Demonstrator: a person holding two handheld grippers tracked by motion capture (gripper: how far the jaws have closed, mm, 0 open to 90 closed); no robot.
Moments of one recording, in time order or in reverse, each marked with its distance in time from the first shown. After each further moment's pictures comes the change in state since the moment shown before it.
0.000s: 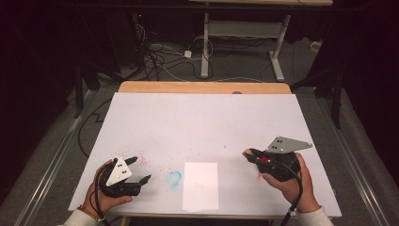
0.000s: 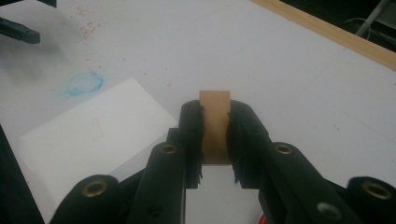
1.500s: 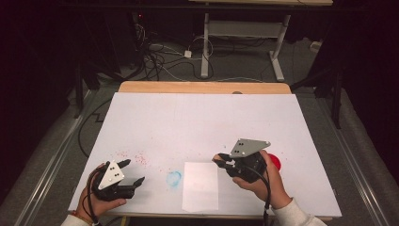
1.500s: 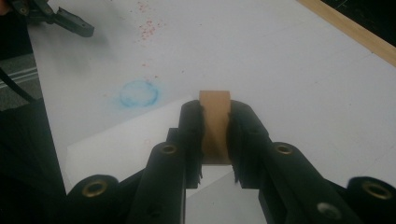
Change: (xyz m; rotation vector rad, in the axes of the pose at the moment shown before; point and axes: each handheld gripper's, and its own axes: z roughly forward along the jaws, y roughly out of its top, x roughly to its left) left arm 0.002 -0.015 -0.013 0.008 0.028 -0.036; right arm 0.048 0.033 0.045 0.029 0.143 -0.153
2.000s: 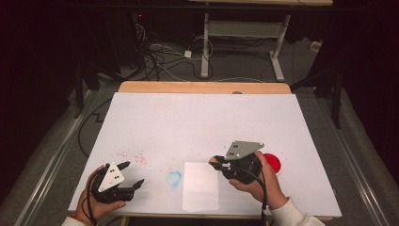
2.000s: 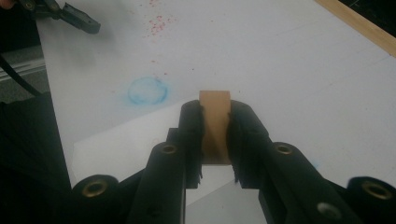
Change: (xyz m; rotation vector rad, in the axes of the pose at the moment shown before) left arm -0.003 -0.002 -0.001 0.012 0.000 0.007; right arm 0.006 0.001 0.007 0.016 0.024 -0.025
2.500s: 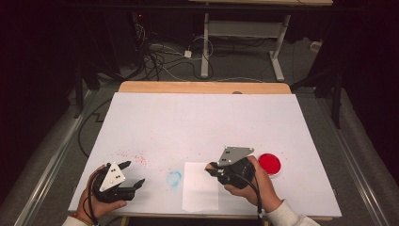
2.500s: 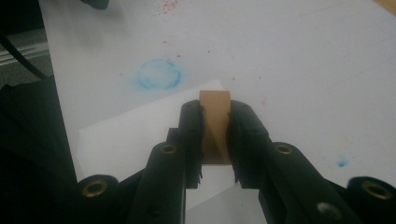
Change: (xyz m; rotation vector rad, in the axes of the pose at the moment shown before) left arm 0.000 0.002 0.001 -0.006 0.006 0.014; right arm 0.012 -0.007 0.020 0.059 0.035 -0.024
